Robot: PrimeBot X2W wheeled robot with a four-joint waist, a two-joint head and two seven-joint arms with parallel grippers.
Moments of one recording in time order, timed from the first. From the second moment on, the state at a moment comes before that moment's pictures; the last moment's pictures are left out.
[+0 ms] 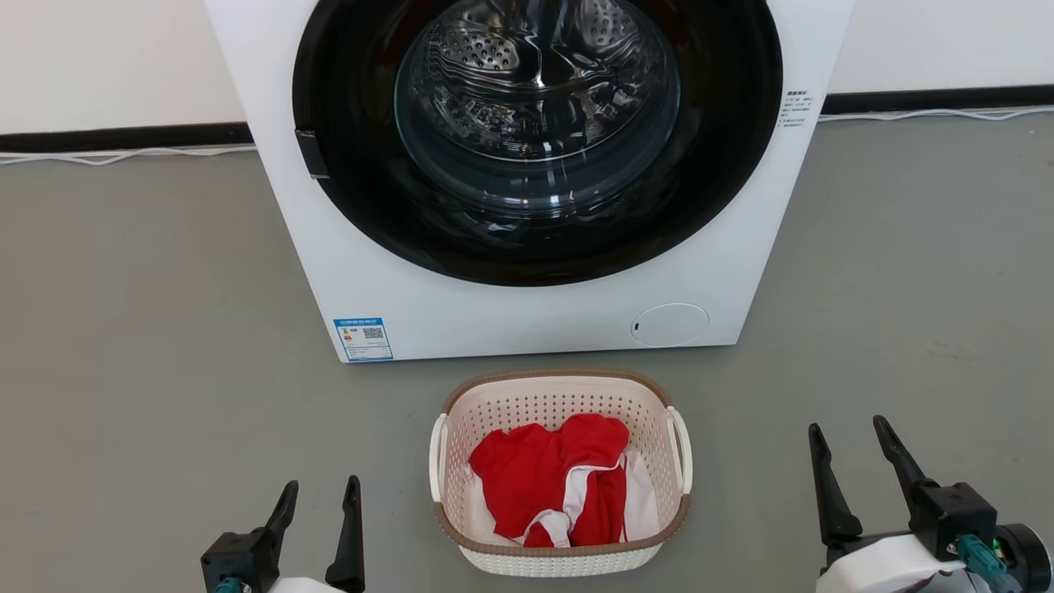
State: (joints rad) left arm 0.04 0.04 -0.04 0.32 -0.19 -0.03 -0.25; right arm -0.02 -0.05 -0.13 0.30 -0.06 0.12 -0.25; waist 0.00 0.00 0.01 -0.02
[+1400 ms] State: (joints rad) left arm -0.73 0.03 -0.38 0.91 -0.43 0.05 -0.25; right arm -0.69 -0.07 -0.22 0.94 -0.18 0.12 -0.20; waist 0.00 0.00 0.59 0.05
